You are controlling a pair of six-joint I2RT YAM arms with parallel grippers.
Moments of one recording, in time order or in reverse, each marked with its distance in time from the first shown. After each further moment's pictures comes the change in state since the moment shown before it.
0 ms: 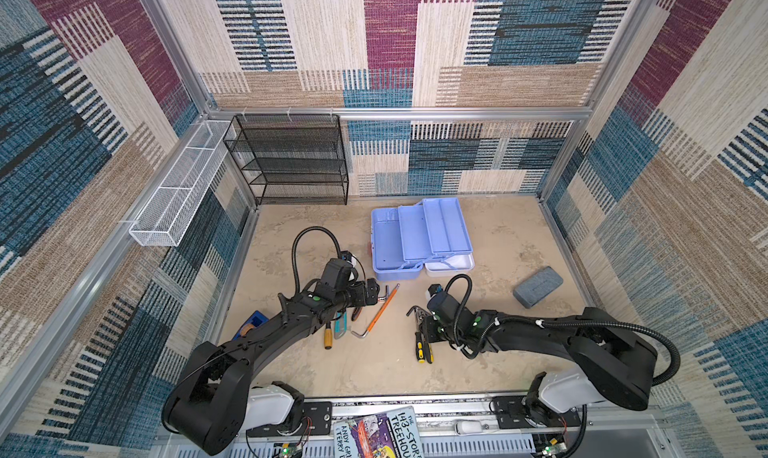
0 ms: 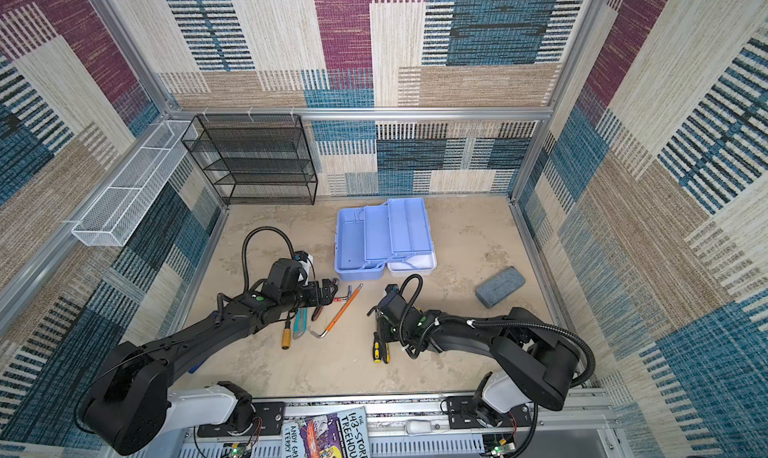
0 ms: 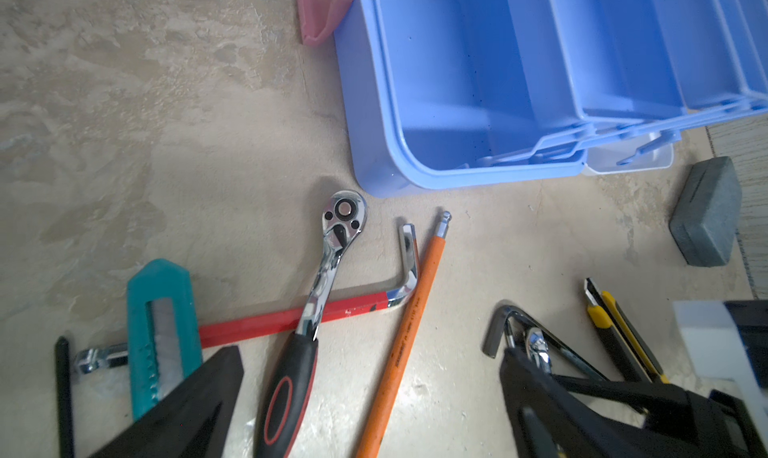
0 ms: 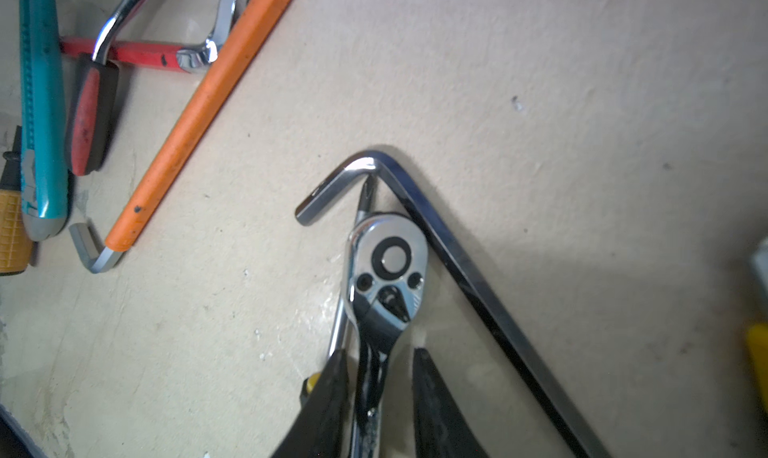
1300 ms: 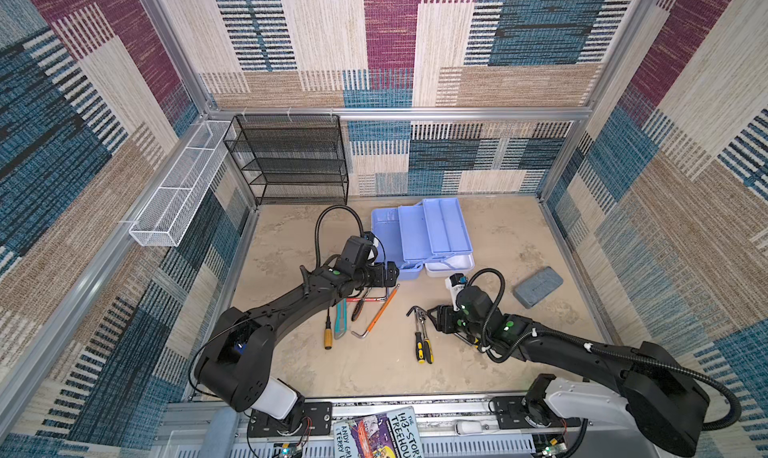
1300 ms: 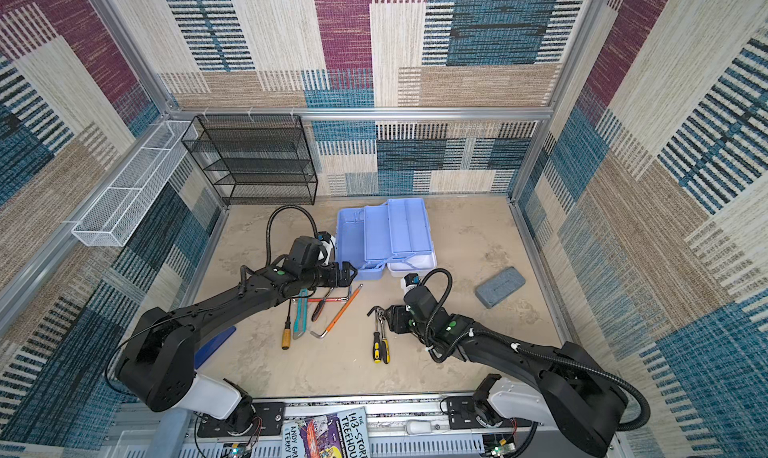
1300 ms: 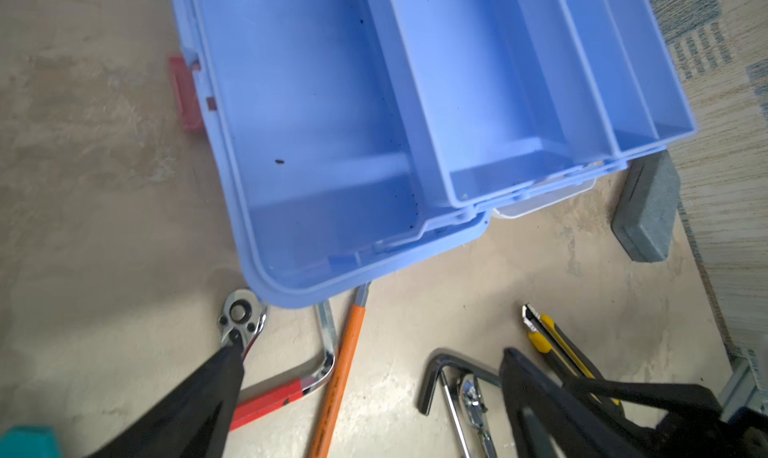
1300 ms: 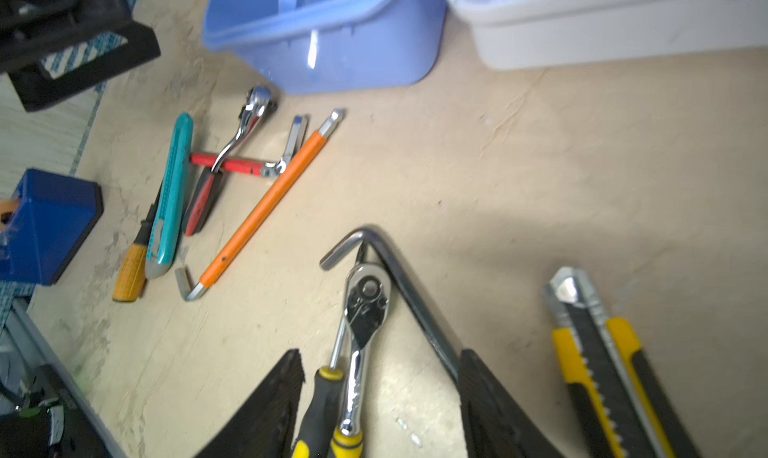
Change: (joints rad) left arm -0.053 0.201 0.251 -0.043 0.058 0.047; right arm -0.108 -0.286 -0.132 0.060 -0.027 -0.048
